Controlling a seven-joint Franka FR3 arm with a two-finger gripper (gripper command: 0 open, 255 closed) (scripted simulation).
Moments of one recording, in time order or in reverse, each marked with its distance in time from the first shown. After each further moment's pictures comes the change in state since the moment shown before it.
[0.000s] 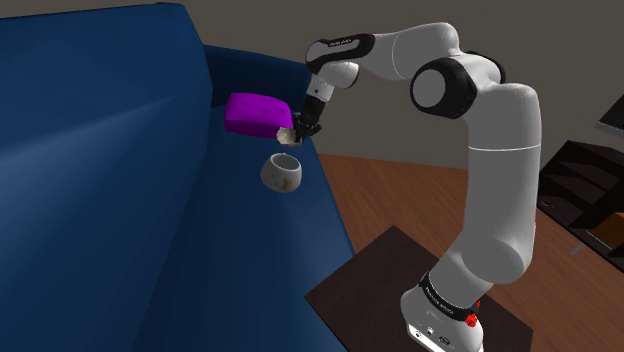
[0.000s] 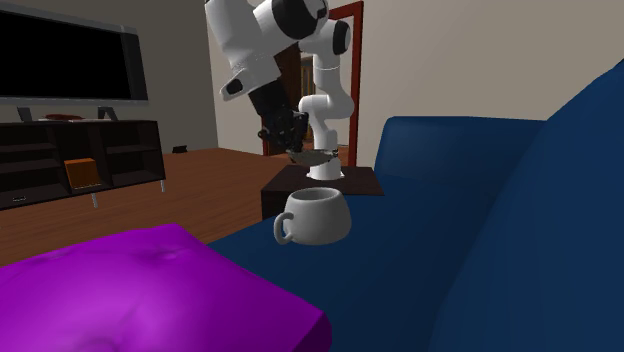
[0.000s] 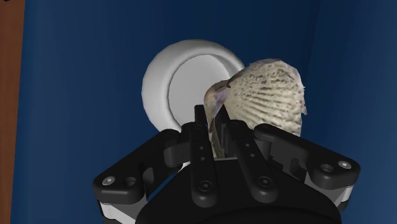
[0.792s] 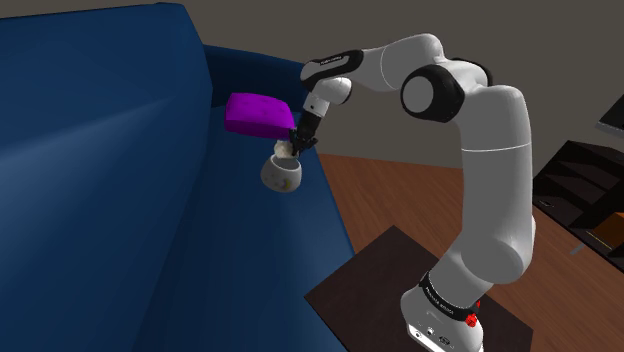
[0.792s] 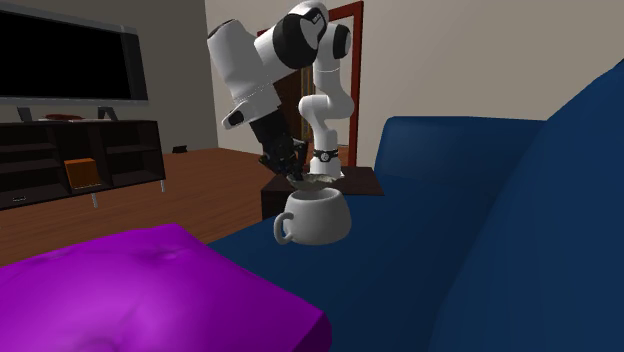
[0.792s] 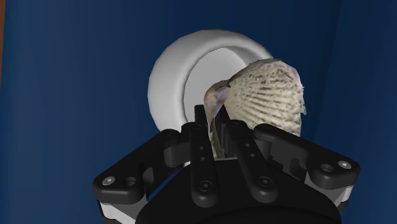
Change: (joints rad) arm -0.002 0.067 0.012 -0.044 0.027 0.099 -0.046
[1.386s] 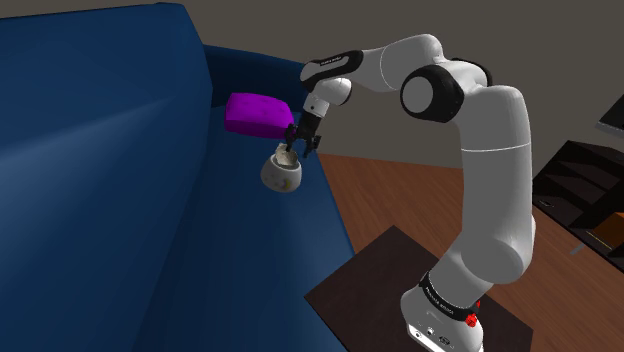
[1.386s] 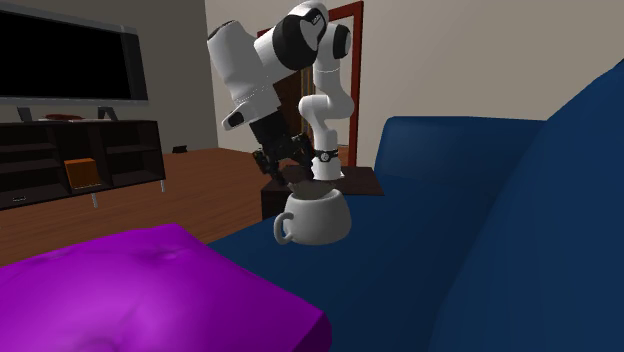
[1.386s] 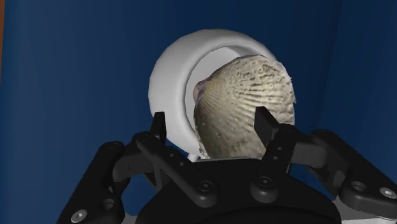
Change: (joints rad) arm -0.001 0.002 0.000 -0.002 0.001 0.004 -0.003
